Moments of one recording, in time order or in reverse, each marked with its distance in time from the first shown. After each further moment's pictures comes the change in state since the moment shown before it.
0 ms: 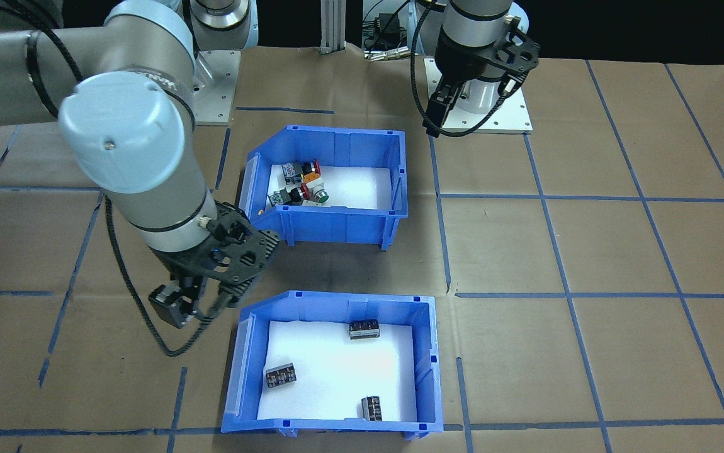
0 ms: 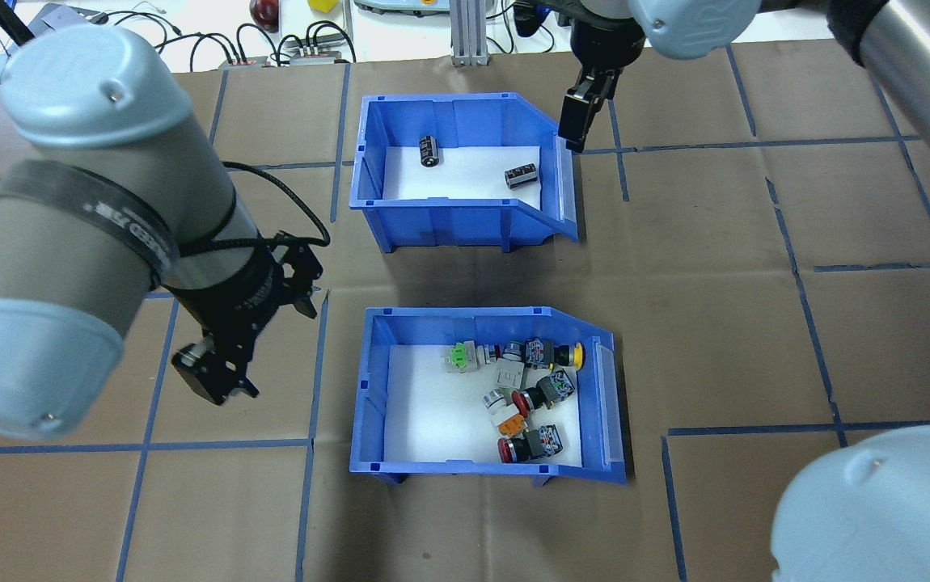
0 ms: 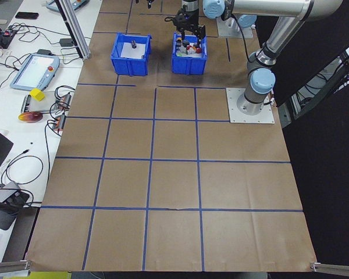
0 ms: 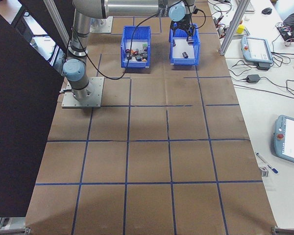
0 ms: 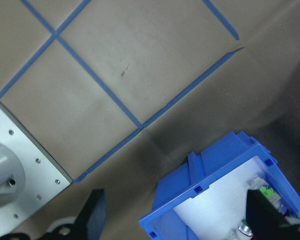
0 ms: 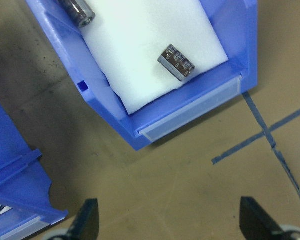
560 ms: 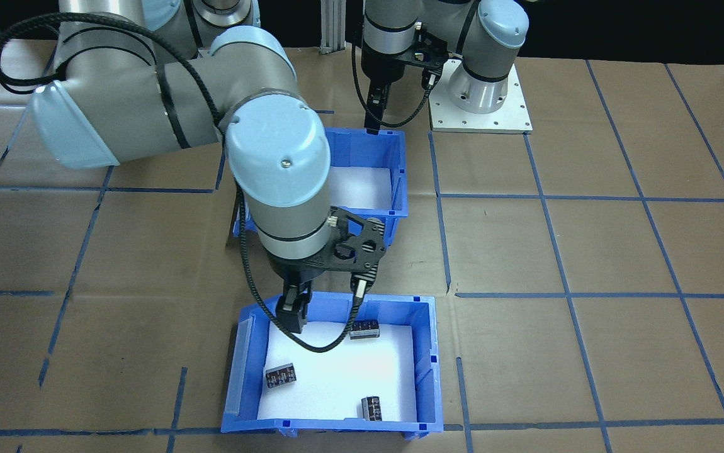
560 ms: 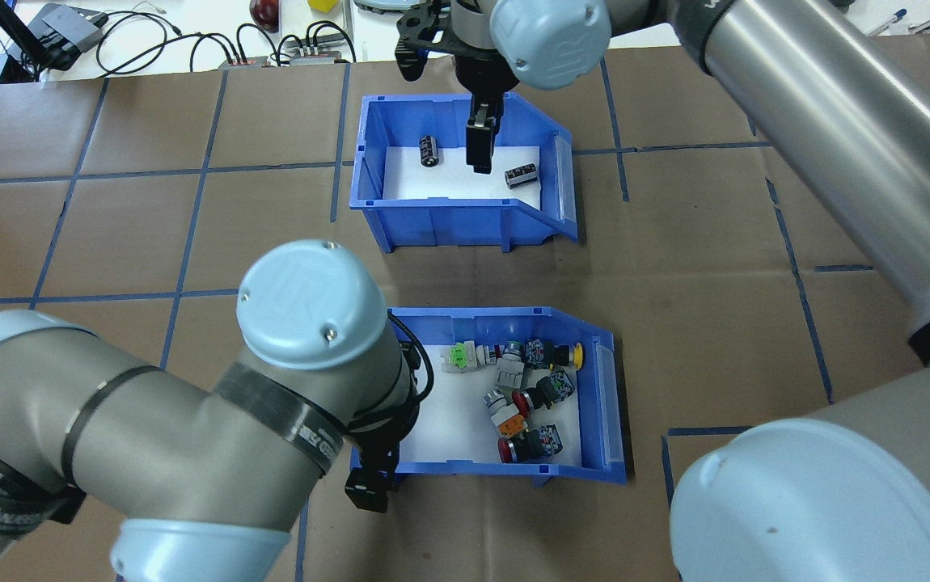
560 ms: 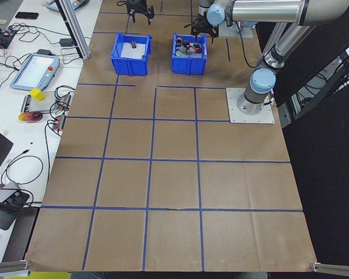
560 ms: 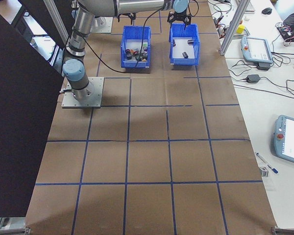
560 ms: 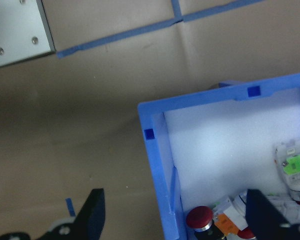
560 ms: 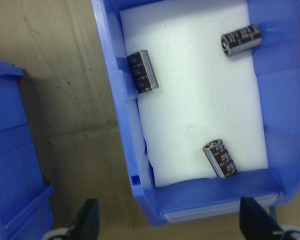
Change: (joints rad) left arm -0.266 -0.016 -0.238 0.332 -0.052 -0.536; right arm 0.168 0.117 -0.107 -0.020 0.025 -0.100
